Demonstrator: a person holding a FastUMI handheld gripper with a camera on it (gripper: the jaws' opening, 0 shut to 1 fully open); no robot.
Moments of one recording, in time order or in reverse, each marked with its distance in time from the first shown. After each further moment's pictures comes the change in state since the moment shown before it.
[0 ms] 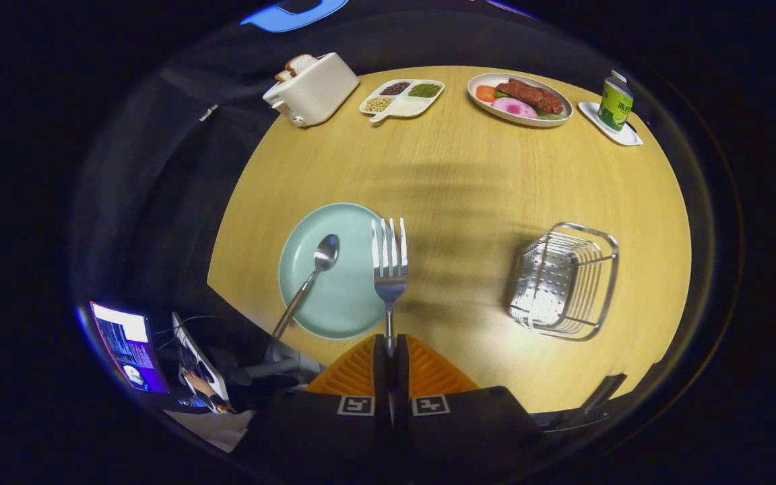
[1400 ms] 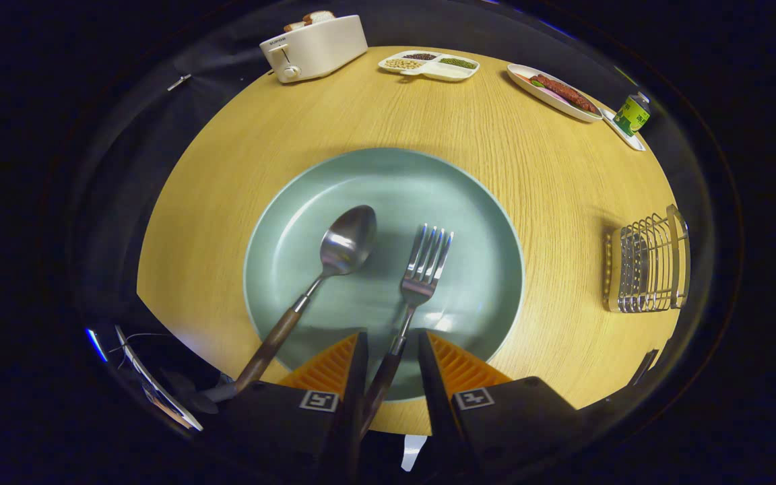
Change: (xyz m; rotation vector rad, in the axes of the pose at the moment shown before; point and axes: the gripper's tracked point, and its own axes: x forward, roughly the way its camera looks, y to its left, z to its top) arm 0.154 0.093 -0.023 0.003 -0.013 -0.242
